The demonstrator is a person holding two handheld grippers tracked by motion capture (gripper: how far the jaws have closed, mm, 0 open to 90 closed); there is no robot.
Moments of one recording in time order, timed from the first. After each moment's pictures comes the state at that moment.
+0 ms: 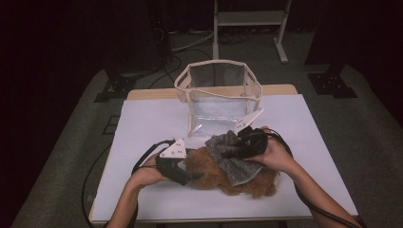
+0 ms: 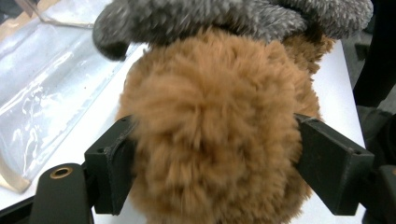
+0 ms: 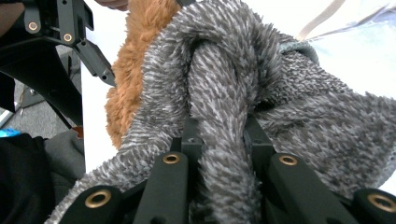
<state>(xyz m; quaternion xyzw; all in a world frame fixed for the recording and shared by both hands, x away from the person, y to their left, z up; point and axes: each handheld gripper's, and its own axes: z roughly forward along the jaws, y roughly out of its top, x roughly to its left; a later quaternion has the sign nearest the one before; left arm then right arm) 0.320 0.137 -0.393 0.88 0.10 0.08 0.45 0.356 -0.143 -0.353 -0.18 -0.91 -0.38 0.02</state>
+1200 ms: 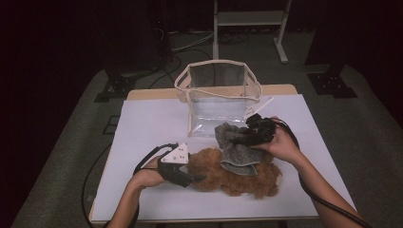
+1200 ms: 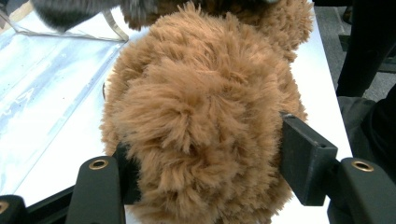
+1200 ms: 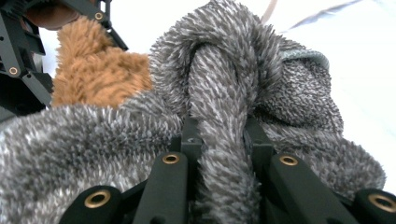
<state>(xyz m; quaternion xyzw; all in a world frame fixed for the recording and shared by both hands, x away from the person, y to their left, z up) 0.311 0.129 -0.394 0.89 0.06 0.08 0.45 0.382 -0.168 -0.342 -0.23 -0.90 -0.38 -0.01</state>
